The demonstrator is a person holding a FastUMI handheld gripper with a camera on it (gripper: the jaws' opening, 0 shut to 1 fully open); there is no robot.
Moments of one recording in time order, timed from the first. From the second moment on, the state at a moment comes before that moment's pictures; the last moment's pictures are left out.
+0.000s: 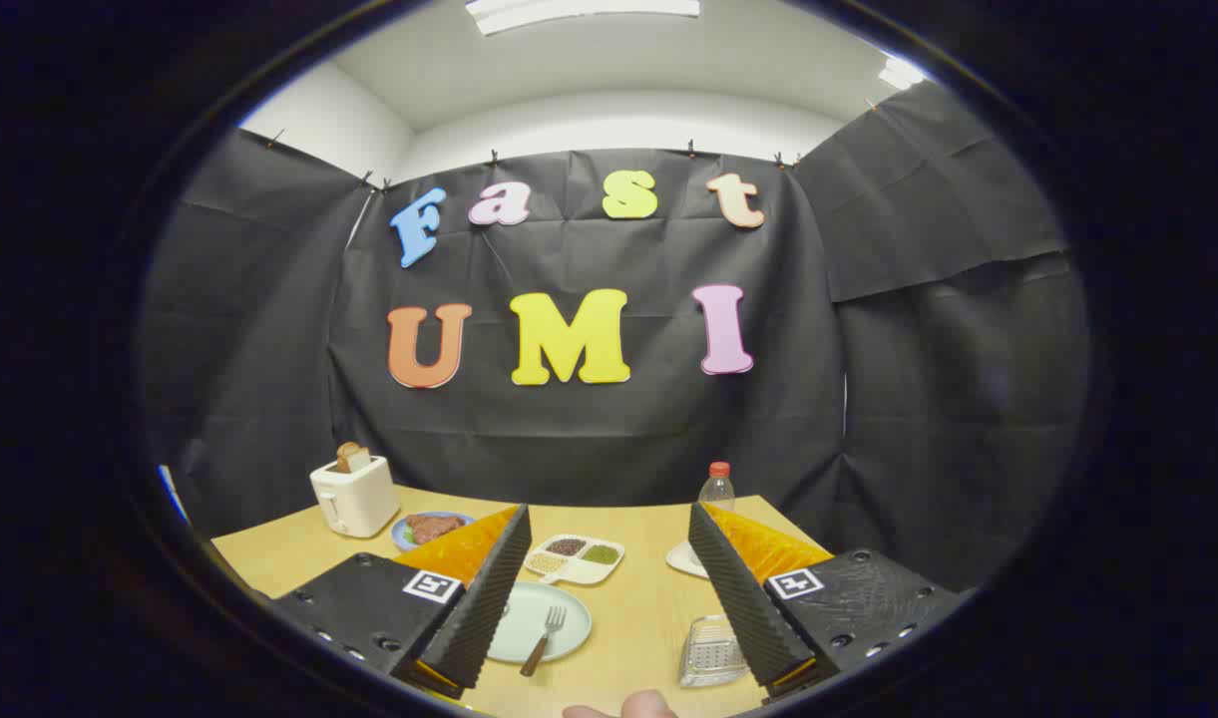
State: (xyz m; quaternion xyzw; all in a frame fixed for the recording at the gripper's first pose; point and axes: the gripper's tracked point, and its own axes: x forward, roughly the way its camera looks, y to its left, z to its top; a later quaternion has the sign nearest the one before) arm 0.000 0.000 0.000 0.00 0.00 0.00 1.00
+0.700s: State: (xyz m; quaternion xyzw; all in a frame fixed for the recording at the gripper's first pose) arm 0.010 0.008 -0.021 0.00 0.05 0.01 1.00
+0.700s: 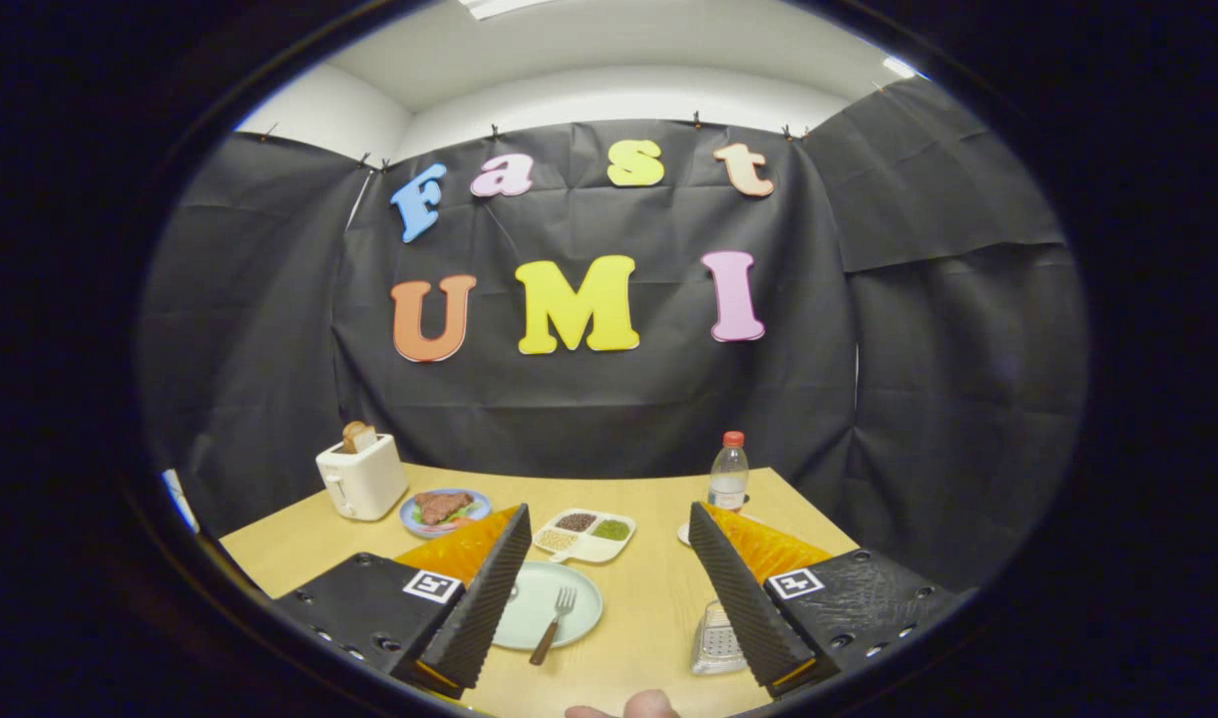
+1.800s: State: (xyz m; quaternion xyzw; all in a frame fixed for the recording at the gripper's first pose) arm 0.063 0.078 -0.188 -0.04 0.38 0.05 0.92
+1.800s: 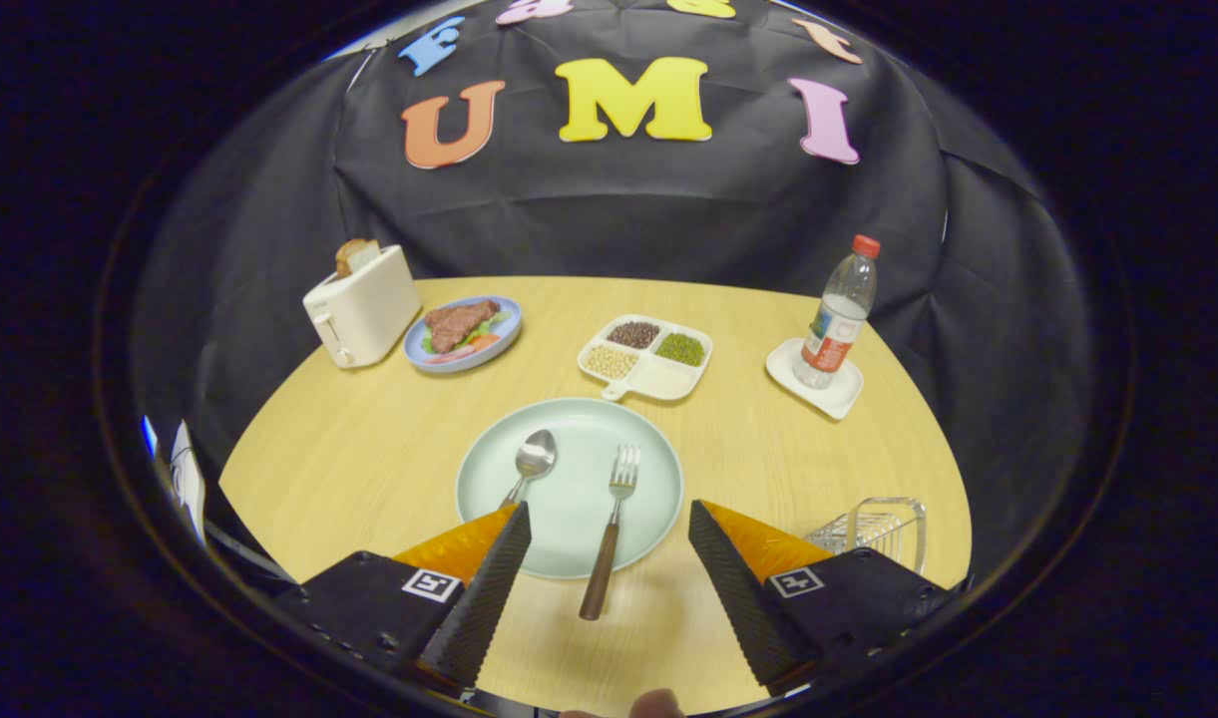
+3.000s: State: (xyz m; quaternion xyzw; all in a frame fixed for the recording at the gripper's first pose) arm 0.068 0.077 -0.257 -0.01 0.51 0.01 0.86
